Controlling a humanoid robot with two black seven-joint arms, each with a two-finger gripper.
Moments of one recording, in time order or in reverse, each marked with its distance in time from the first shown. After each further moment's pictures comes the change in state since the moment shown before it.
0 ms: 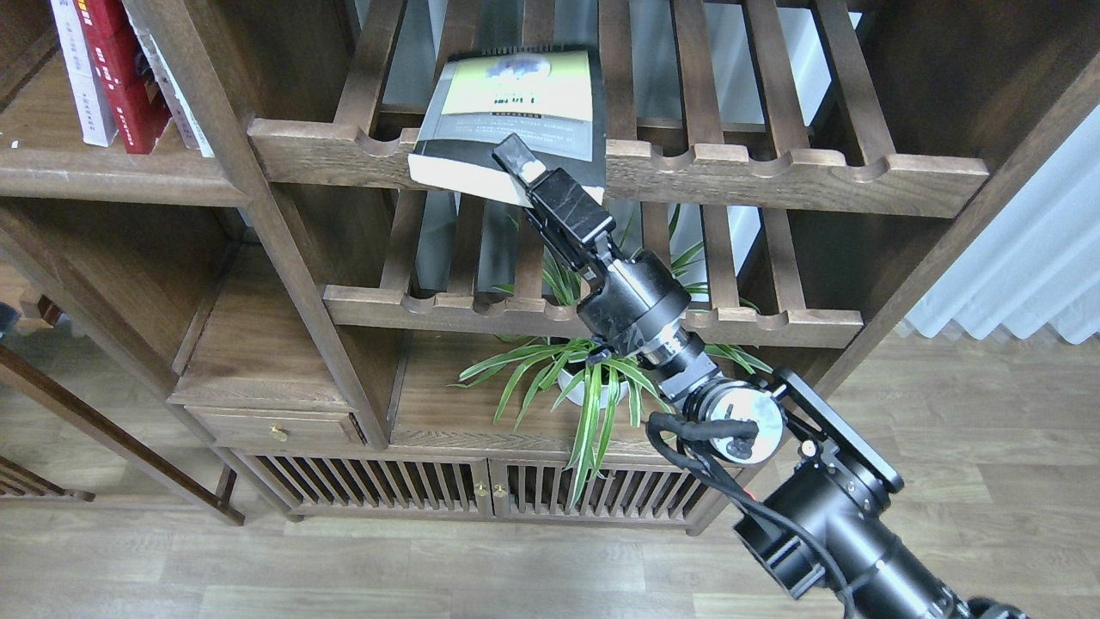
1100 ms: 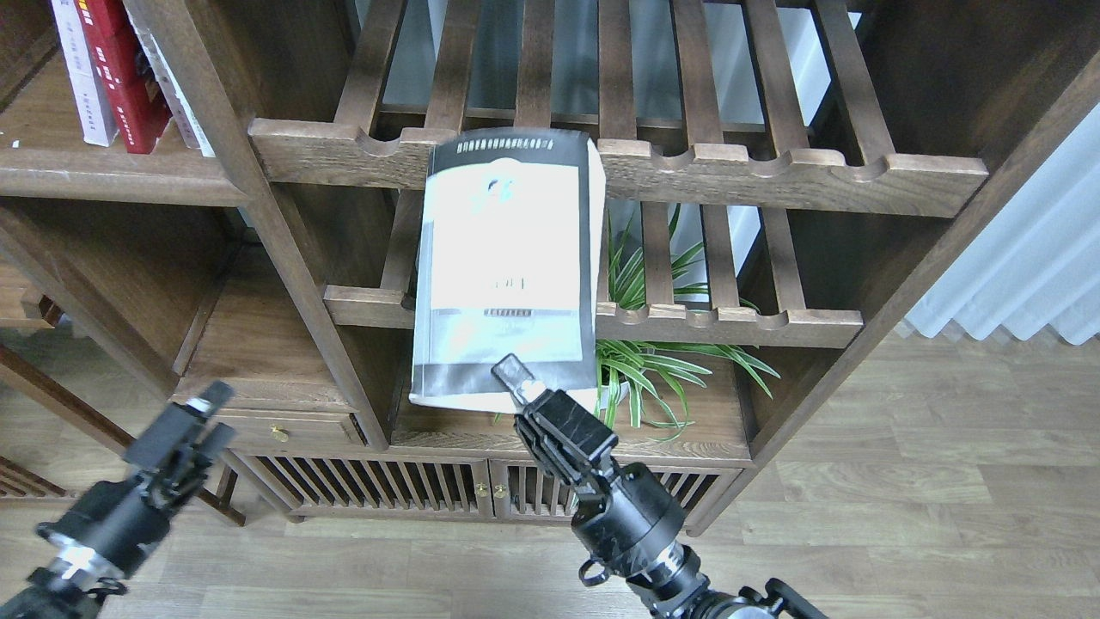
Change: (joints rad) left arm -0.051 -0.017 0.704 0.005 -0.575 0.000 -0.026; right arm -0.485 -0.016 -0.129 0.089 -0.002 0.121 -0.036
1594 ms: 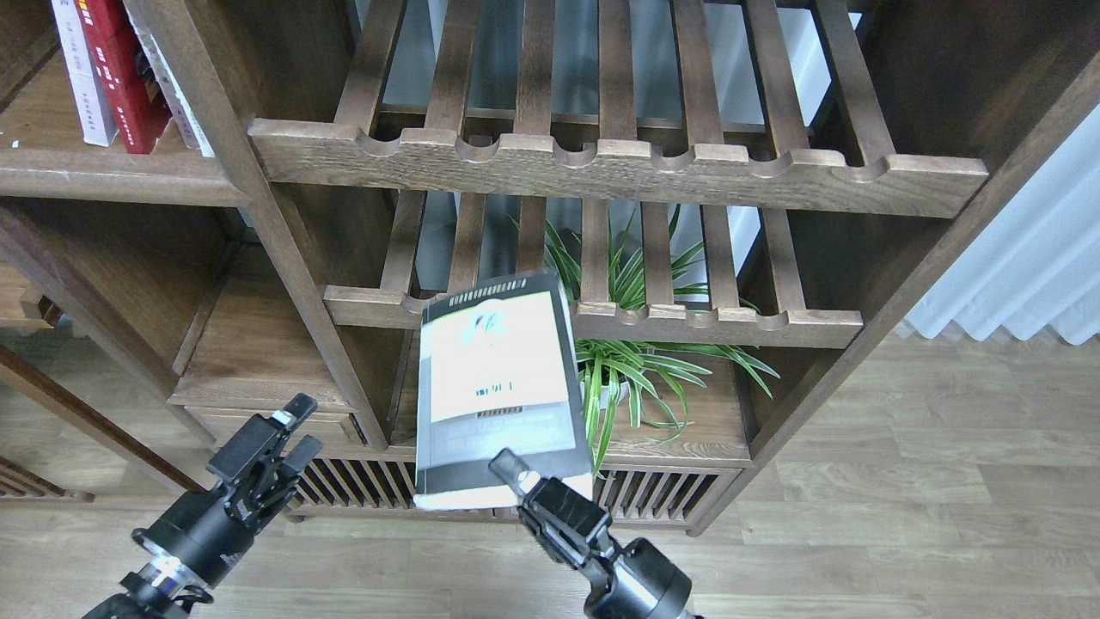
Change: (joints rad) left arm -0.032 -0.069 0.098 -0.065 -0.054 0.000 -0.047; right arm -0.102 -0.037 -0.005 -0.065 -0.005 0.001 -0.119
